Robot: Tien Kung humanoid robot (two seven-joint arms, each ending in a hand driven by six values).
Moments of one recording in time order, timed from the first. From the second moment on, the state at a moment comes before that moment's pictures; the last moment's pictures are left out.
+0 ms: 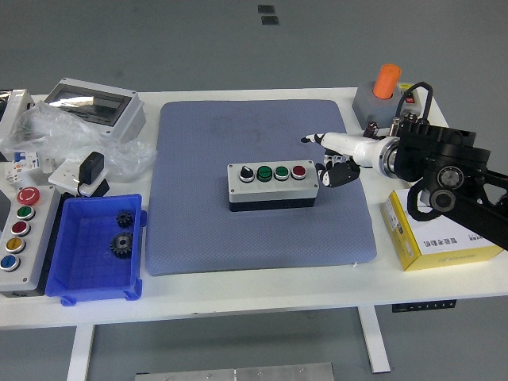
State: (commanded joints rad) left arm -0.02 0.15 -1.48 -0.18 1.22 -0.04 0.40; right arm 0.78 -0.56 0.67 1.60 -1.36 0.21 -0.57
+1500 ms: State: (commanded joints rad) left arm -0.05 0.17 -1.46 -0.18 1.23 -0.03 0.39; right arm 0.08 -0.30 1.55 1.43 -0.68 -0.43 0.65
